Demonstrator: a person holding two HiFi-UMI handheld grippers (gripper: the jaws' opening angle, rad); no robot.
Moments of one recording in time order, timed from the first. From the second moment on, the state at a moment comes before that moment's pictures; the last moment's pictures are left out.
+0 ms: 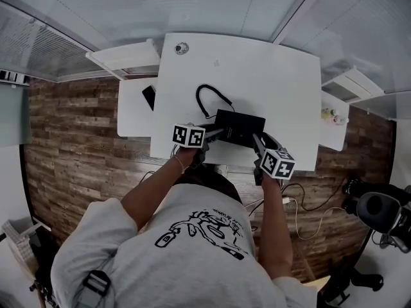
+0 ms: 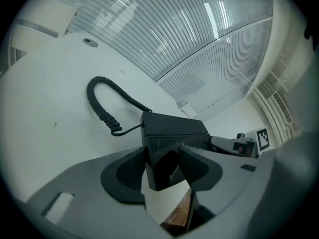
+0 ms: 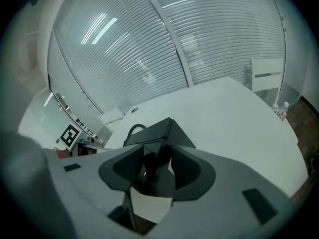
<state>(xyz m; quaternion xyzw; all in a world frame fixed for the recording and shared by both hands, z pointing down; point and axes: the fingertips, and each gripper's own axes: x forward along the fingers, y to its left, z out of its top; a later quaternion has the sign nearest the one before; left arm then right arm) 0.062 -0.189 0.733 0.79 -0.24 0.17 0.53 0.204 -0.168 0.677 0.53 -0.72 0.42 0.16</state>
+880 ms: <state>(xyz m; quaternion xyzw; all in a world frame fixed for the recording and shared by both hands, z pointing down) 0.069 -0.186 0.600 0.83 -0.27 0.12 0.47 0.217 -0.158 0.545 0.56 -0.74 0.36 0.08</state>
